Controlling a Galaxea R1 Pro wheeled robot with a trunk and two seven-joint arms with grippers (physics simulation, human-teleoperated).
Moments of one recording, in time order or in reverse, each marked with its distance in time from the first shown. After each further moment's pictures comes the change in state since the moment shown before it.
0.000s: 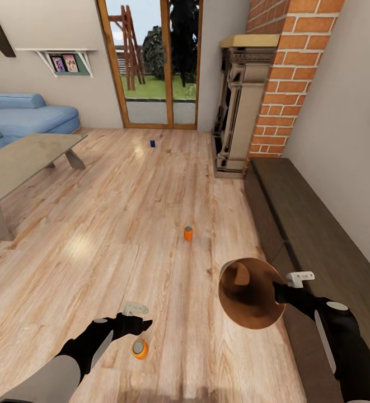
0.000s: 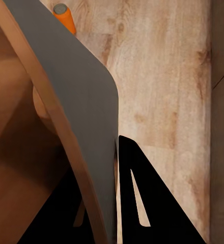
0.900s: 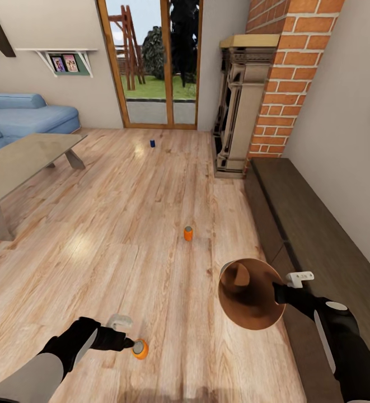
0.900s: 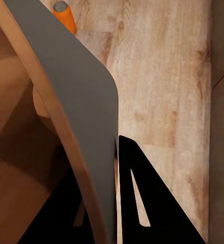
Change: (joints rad) left arm -0.010 0.096 -0.049 -0.005 0.003 0.366 -0.075; right arm 0.000 -0.001 0.006 0.001 0.007 0.002 0.000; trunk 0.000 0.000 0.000
